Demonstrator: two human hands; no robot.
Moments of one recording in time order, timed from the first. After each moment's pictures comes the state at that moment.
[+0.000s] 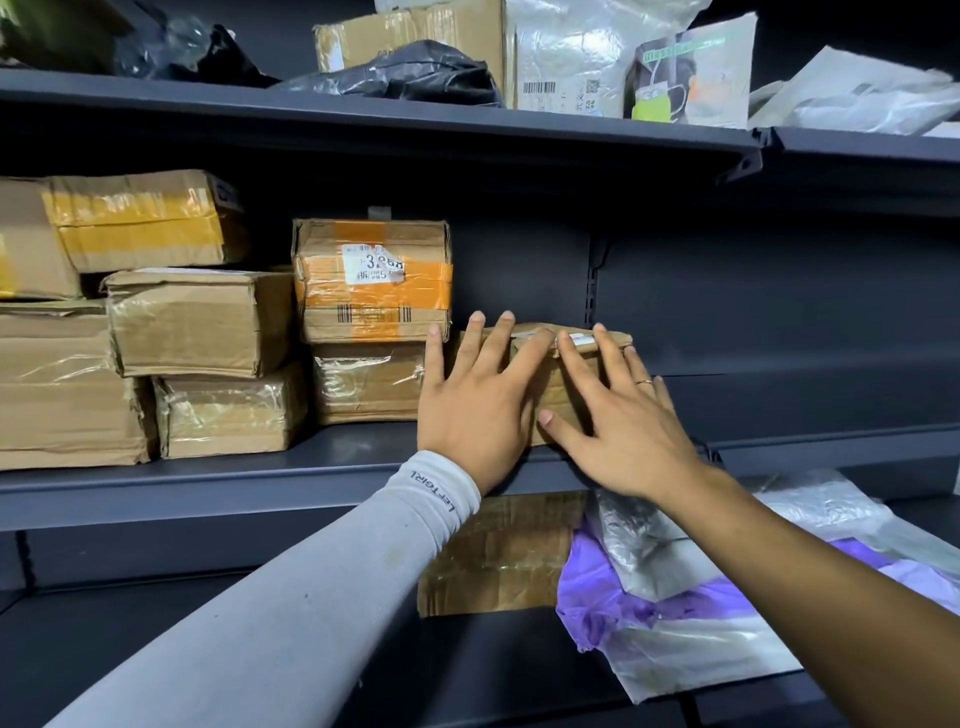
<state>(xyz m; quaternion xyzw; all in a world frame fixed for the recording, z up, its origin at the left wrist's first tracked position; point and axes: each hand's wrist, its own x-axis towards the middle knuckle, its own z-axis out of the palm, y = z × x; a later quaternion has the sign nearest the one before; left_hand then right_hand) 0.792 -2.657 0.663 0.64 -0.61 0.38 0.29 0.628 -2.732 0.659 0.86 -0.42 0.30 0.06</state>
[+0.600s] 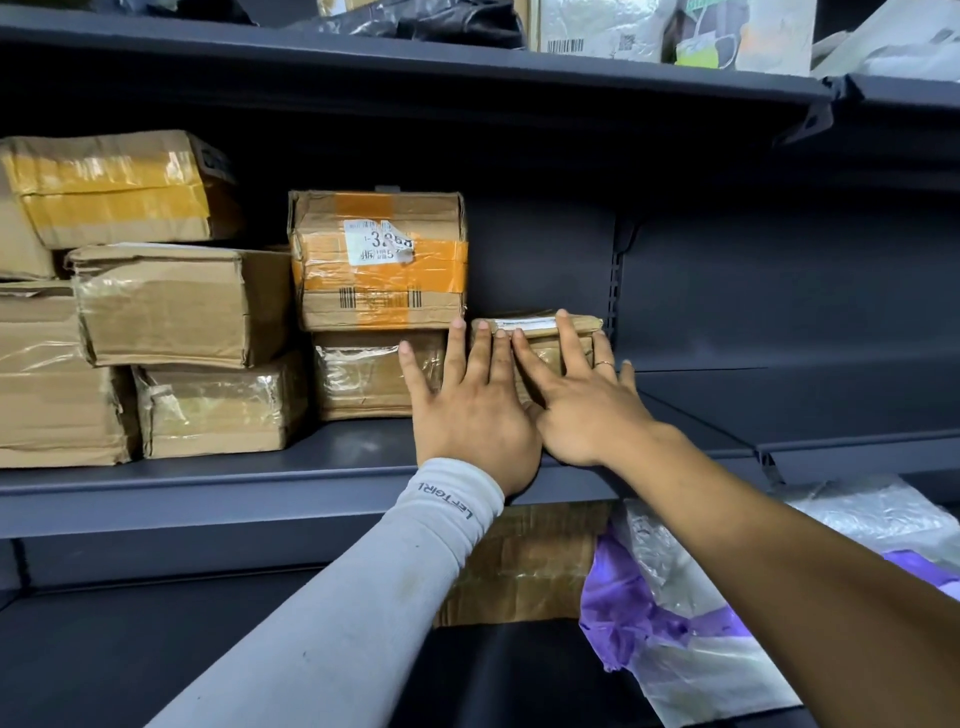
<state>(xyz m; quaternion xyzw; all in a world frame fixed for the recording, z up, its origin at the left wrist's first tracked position) 0.802 -2.670 0.652 0.77 -0.54 0.29 0.20 0.698 -2.758 0.671 0.88 -0.43 0.18 0.04</state>
